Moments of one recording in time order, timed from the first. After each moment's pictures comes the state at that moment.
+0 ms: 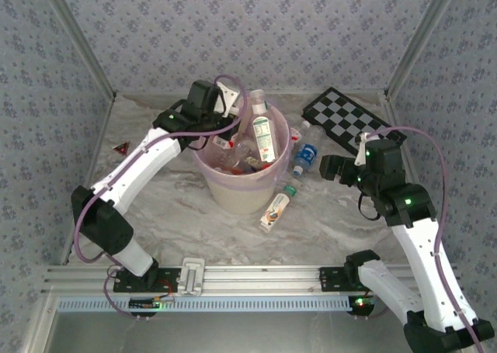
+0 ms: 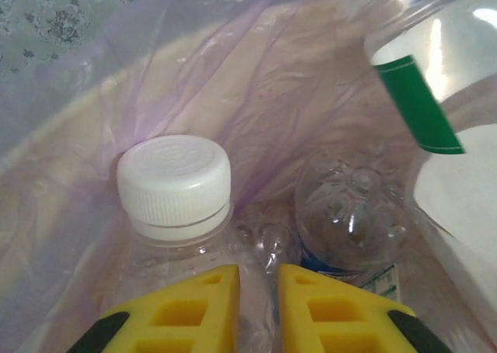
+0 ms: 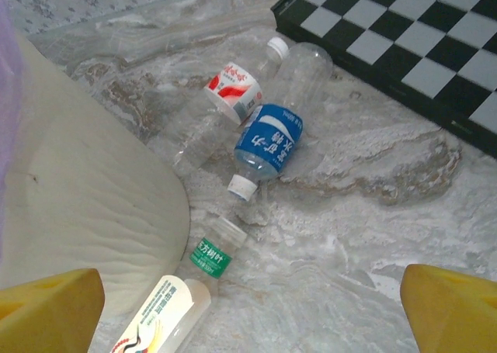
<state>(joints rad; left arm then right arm) -0.60 1.60 1.60 -0.68 0.07 -0.08 0.26 0.83 1.09 -0.96 0.00 0.35</state>
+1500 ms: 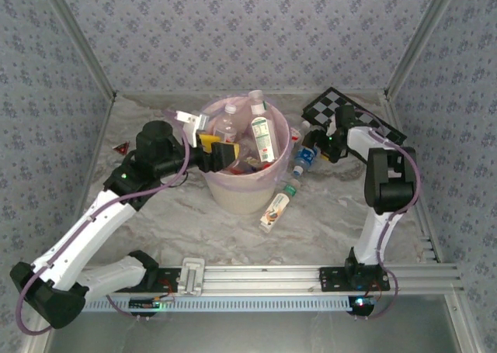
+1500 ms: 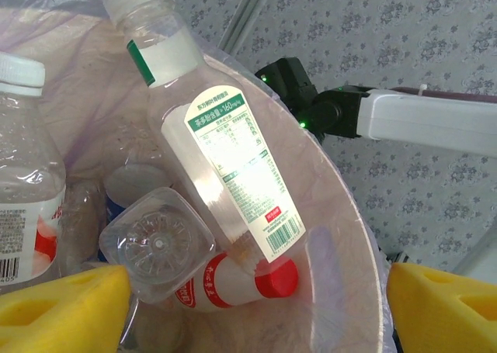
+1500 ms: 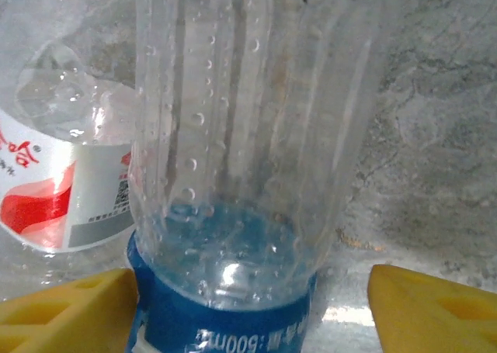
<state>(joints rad) -0.62 1.02 1.10 -0.36 0.37 -0.46 0.03 1.92 1.30 -0.52 -0.40 0.45</state>
